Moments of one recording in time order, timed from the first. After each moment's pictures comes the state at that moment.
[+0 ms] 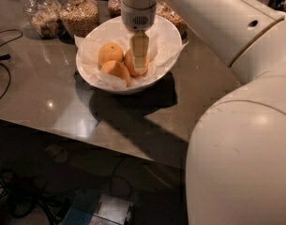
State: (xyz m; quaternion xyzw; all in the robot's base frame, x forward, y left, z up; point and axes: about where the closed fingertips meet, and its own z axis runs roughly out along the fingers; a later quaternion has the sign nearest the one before) arm 0.667 0.018 0.908 -0.76 0.64 -0.06 0.10
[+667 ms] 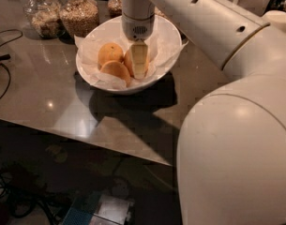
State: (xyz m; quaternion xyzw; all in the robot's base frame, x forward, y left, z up) arm 0.675 0.019 0.874 -0.76 0.65 -0.04 0.09
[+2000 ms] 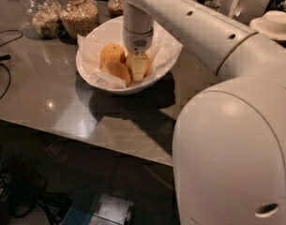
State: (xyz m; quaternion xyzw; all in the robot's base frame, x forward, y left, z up) arm 0.677 0.023 0.828 -0.77 0.63 -0.01 0.06
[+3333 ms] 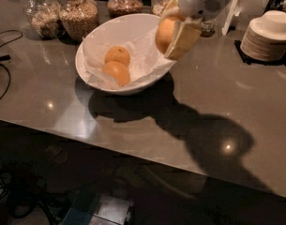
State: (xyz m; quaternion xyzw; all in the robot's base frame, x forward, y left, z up) arm 0.577 -0.057 0.986 -0.74 0.62 0.07 0.25
